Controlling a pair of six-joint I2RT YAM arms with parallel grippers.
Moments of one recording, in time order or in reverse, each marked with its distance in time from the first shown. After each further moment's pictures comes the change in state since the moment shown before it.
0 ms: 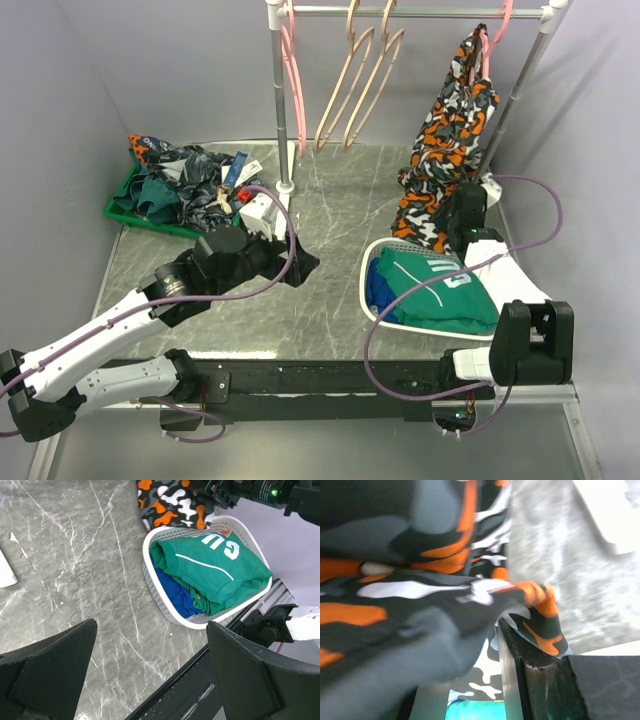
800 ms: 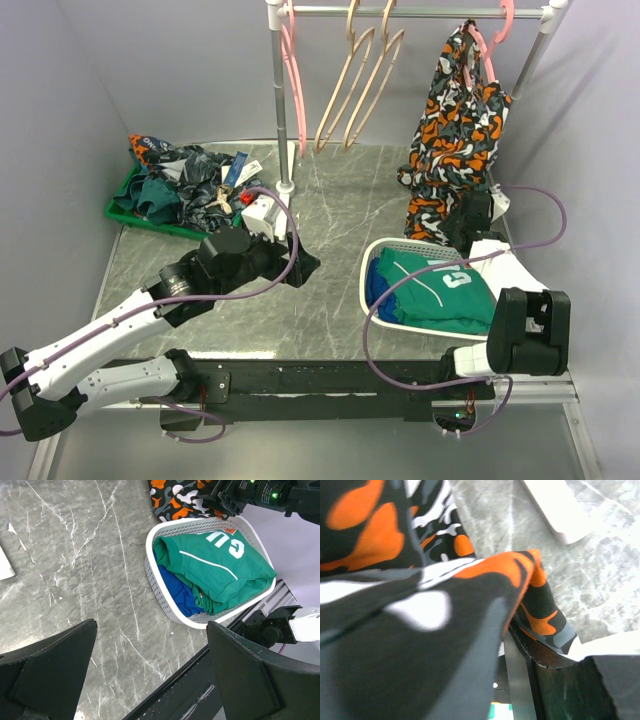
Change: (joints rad) left arm 0.004 0.013 -0.031 0.024 -0.004 -0.026; right arm -0.100 0.061 -0.037 -0.008 0.018 -0.006
